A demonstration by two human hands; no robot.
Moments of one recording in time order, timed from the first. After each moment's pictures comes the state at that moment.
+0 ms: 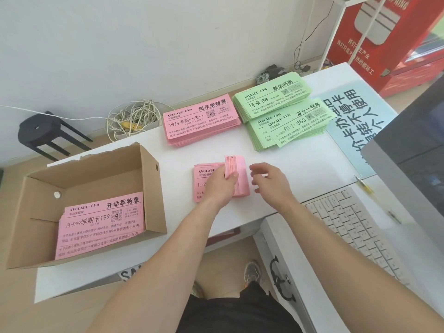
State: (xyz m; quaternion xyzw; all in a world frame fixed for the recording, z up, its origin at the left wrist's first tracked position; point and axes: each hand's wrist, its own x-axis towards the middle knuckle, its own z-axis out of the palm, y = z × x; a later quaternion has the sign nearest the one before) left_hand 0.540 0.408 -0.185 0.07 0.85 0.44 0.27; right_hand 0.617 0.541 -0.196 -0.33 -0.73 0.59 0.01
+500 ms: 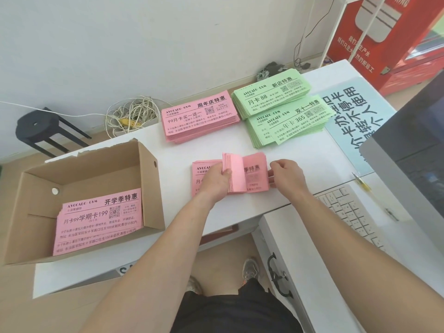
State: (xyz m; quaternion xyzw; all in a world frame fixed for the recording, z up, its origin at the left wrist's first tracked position) left_hand 0.531 0.404 -0.188 0.07 0.86 0.40 0.30; right_hand 0.621 0.574 -0.196 -0.42 -0.74 0.53 -0.01
